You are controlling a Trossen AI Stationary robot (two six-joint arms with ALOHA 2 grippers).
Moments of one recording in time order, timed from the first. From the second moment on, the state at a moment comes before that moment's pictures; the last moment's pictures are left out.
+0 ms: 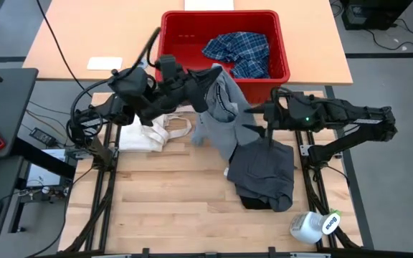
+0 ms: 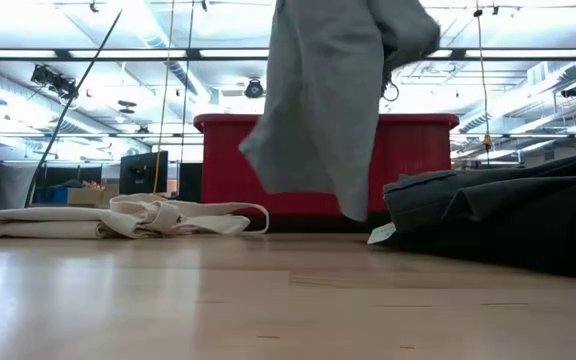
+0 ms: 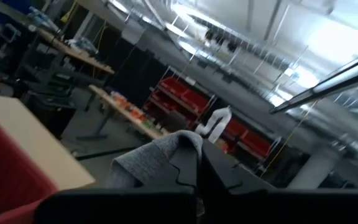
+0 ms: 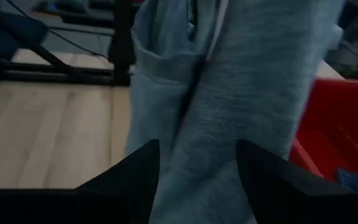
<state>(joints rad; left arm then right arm) -0.09 1.74 2.33 -0.27 -0.56 -0.48 0.09 1.17 1.47 -0.73 0.33 -0.07</state>
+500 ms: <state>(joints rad) -0.08 1.74 2.33 -0.22 -0.63 -0.48 0.12 1.18 1.47 -0.60 0.05 0.01</state>
